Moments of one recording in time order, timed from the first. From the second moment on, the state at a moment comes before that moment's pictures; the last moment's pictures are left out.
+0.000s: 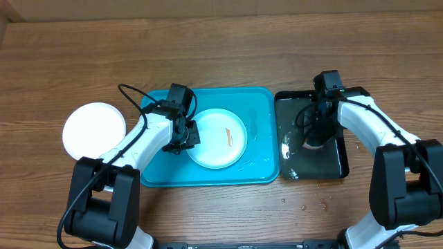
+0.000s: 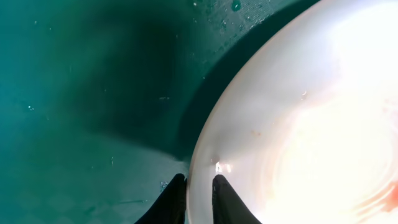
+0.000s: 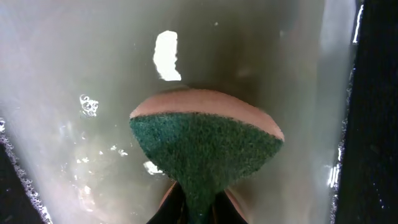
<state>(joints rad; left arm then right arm) -0.28 1.74 1.04 -0.74 0.03 -0.50 0.13 1.81 1.14 -0.82 -0.01 0.23</state>
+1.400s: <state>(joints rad) -0.28 1.74 1.01 -0.70 0.11 -0.50 0.13 1.81 1.14 -0.82 -0.01 0.23</state>
